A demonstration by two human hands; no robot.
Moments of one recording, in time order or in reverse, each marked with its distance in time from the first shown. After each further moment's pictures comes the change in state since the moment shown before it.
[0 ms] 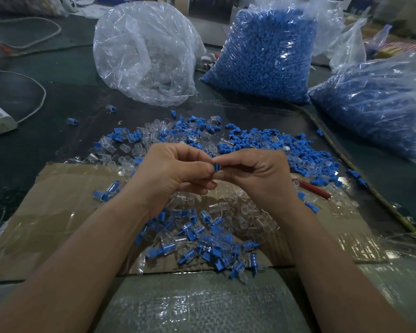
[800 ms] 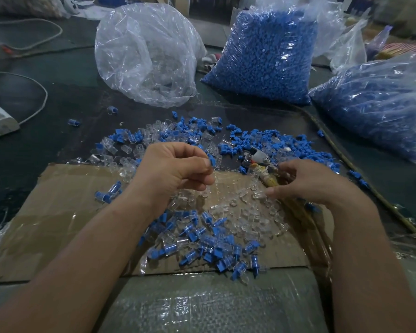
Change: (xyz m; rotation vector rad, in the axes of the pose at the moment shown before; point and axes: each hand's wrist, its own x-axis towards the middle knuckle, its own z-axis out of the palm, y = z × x) left_hand 0.003 -0.004 0.000 -0.039 0.075 0.041; right_hand 0.001 0.007 -0.073 -0.740 -0.331 0.968
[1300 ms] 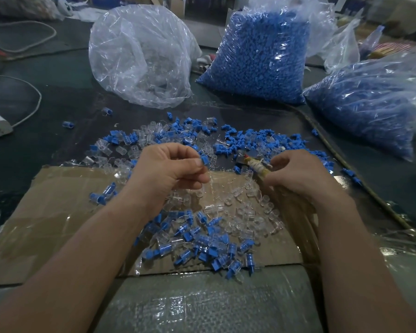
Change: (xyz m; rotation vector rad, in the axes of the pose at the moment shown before) left_hand 0.001 -0.003 0.000 -0.011 -0.006 -0.004; right_hand 0.005 -0.007 0.003 0.138 0.207 -0.043
